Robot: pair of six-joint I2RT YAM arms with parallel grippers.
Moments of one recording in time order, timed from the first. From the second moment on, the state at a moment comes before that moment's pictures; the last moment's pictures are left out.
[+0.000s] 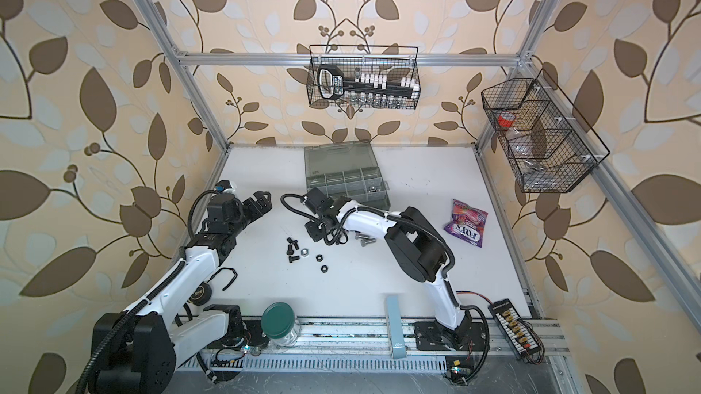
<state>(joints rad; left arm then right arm) 0.00 1.07 0.58 -0.01 0.05 -0.61 0.84 2.07 1.56 -0.54 -0.05 0.25</state>
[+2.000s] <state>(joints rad) 0.00 1.06 0.58 -0.02 0.05 -0.61 0.29 2.08 1.61 -0.49 -0.09 0.29</state>
